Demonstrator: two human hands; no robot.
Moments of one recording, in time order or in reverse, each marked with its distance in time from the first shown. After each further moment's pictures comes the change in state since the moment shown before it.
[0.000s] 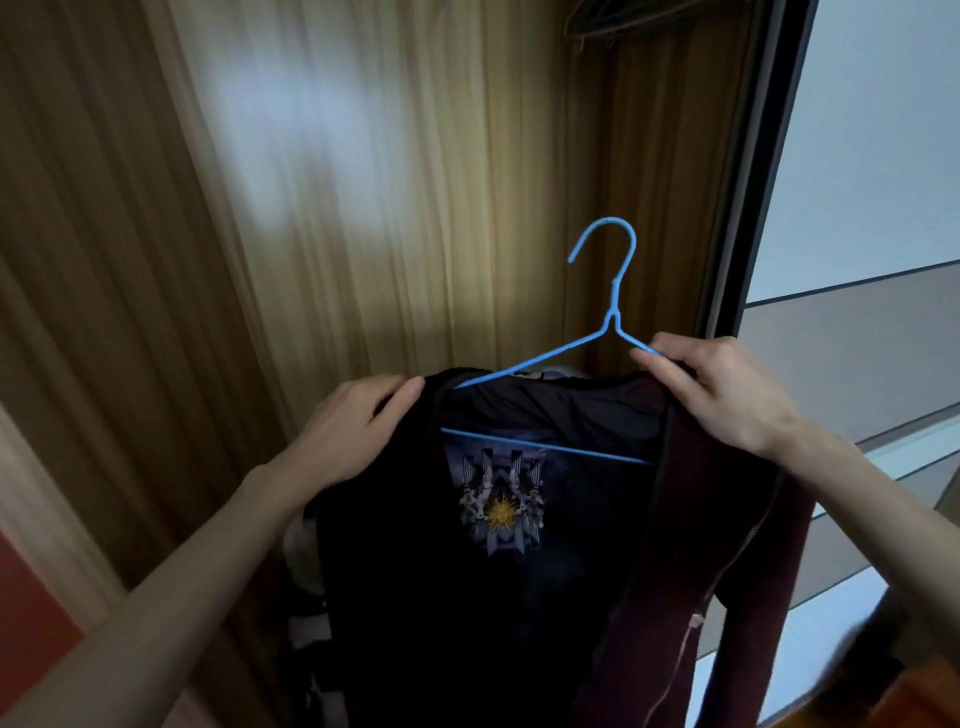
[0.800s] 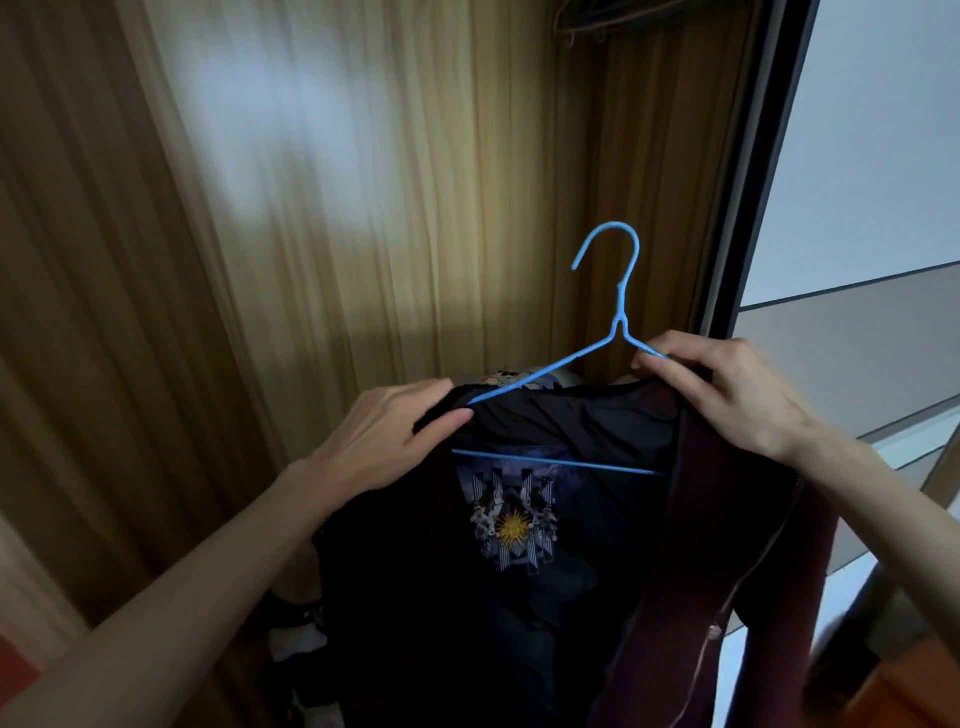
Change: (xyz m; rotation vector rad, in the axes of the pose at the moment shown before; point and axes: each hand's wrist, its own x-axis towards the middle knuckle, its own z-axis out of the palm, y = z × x) left_hand 0.017 0.021 0.030 0.109 0.052 0.381; right_hand -0.002 0.010 -0.013 0.064 -0.058 0.044
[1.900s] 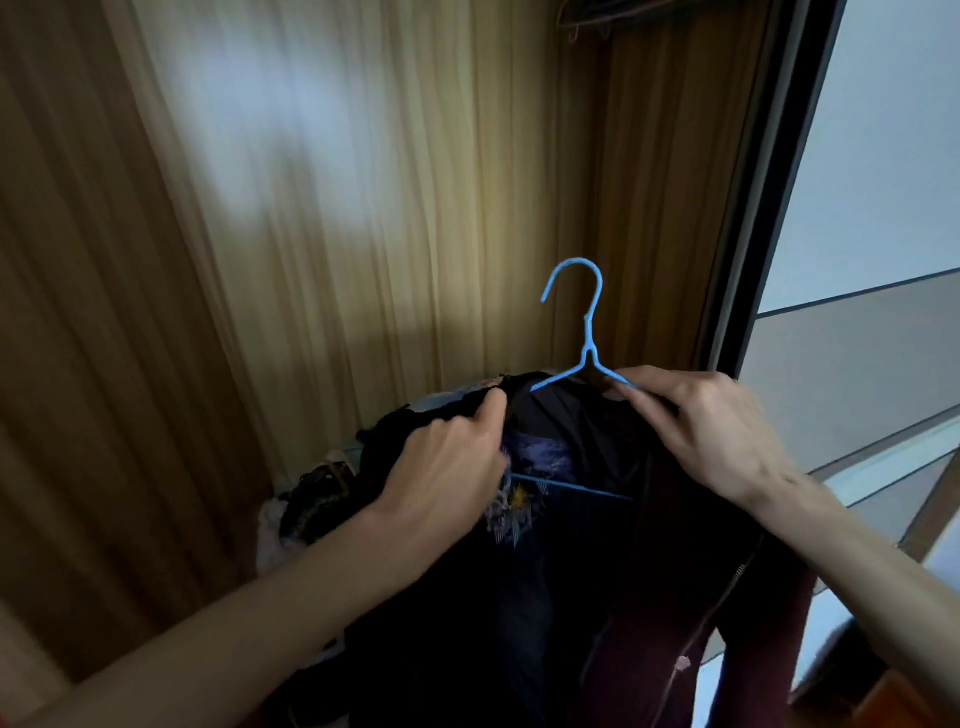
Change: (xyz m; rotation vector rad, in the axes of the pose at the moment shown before) left_hand 0.026 0.082 0.006 0.329 -0.273 -0.327; right_hand -0.004 -0.029 0.036 -0.207 0.093 0.074
